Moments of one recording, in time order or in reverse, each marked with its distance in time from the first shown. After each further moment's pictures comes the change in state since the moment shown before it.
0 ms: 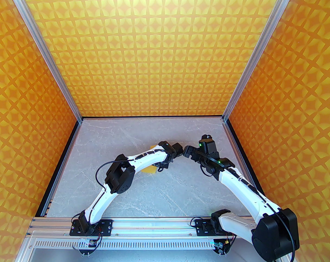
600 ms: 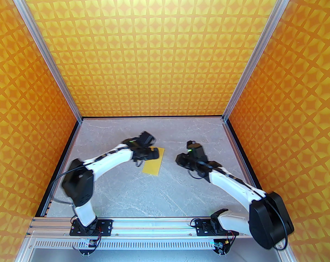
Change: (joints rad) left arm 0.283 -0.639 -0.721 0.548 0.320 0.027; right arm 0.192 0.183 -0.087 0.317 -0.246 0.233
